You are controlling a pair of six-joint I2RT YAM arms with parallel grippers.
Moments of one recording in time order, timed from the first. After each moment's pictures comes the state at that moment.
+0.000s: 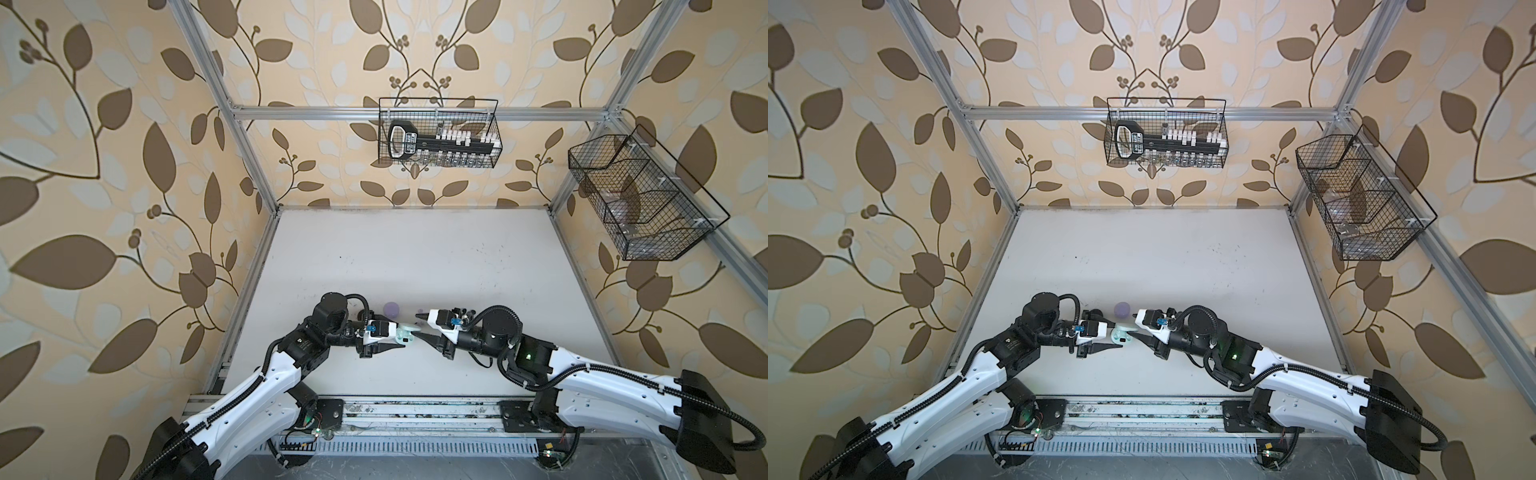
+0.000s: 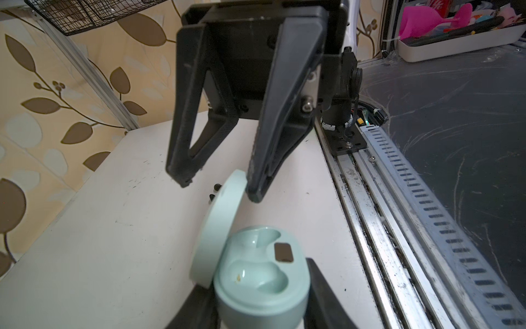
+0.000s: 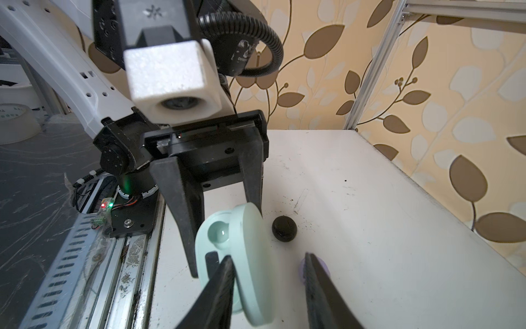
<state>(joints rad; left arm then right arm) -0.57 0.79 0.43 -0.06 0.86 0.60 1.00 0.97 0.50 0.30 -0.15 -0.23</state>
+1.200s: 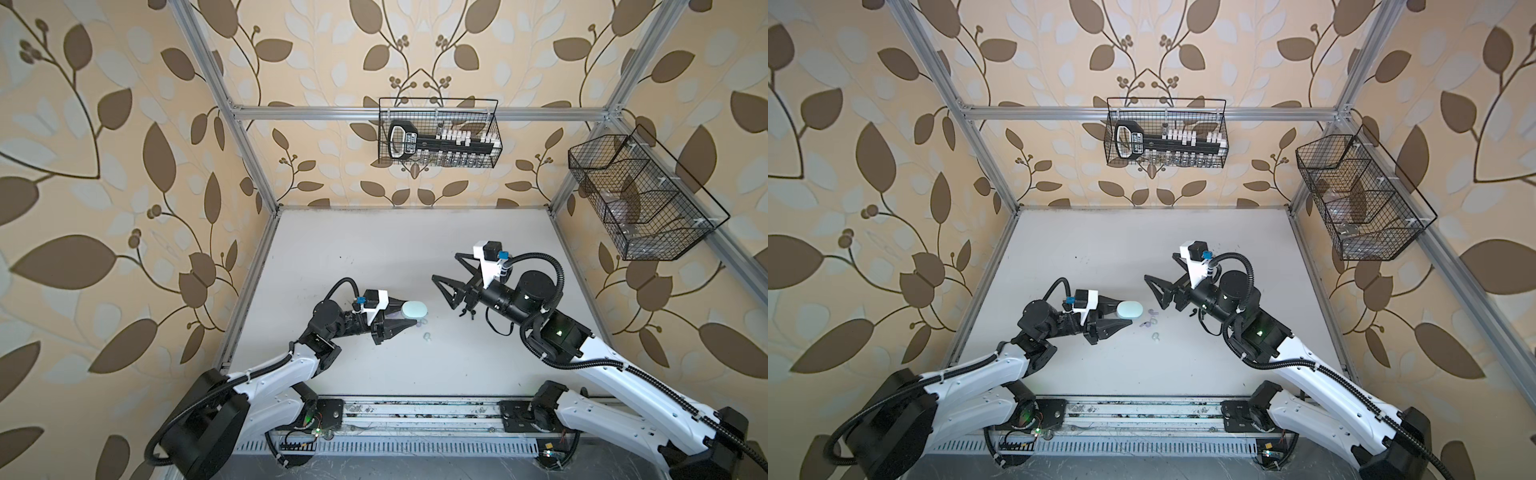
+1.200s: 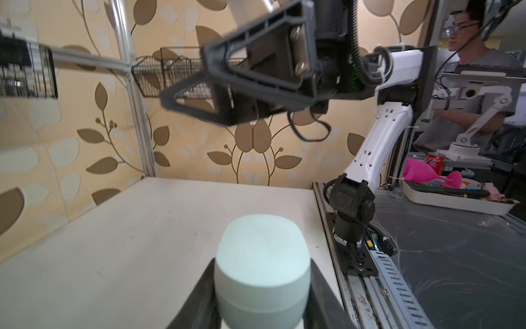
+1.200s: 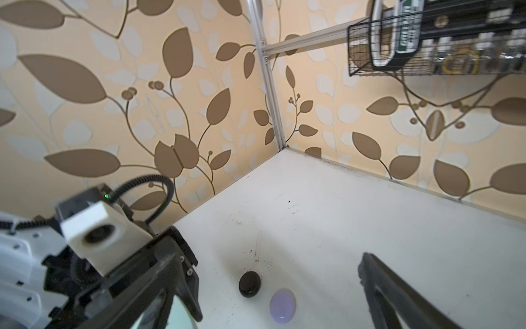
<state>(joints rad) -0.58 1.11 0.26 1.04 0.83 -0.18 0.66 0.88 0.76 0.09 -0.10 0.26</state>
